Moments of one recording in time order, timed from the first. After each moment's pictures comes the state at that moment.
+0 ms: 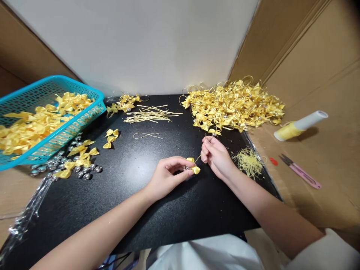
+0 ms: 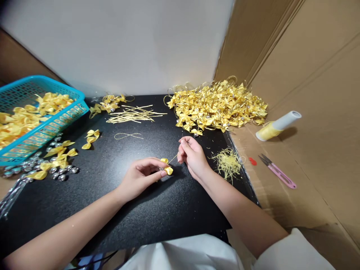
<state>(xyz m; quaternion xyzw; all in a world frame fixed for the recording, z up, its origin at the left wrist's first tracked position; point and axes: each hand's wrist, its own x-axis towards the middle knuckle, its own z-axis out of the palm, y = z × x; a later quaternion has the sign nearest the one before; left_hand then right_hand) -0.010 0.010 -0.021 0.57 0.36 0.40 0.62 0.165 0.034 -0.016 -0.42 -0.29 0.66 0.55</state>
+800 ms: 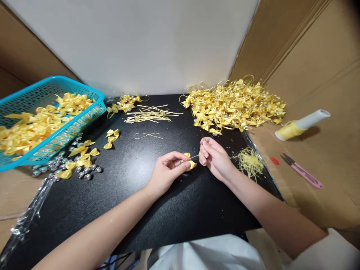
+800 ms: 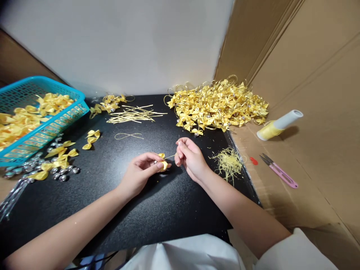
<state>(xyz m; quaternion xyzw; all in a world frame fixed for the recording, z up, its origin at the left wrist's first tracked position) -0.006 0.015 -0.026 0.42 0.40 0.45 0.68 0.164 0.030 -0.016 -0.38 -0.29 0.70 0.53</state>
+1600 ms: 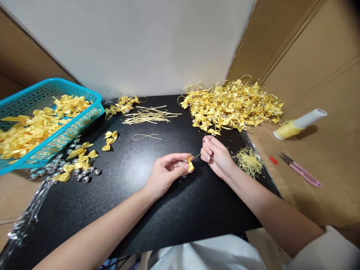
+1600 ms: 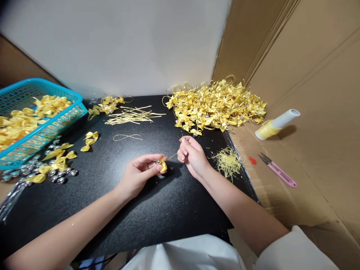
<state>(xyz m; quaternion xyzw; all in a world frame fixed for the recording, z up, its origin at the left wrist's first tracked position) -0.009 0.012 -0.027 0.46 0.40 0.43 0.67 0.169 0.036 -0.015 -0.37 -0.27 0.70 0.55</state>
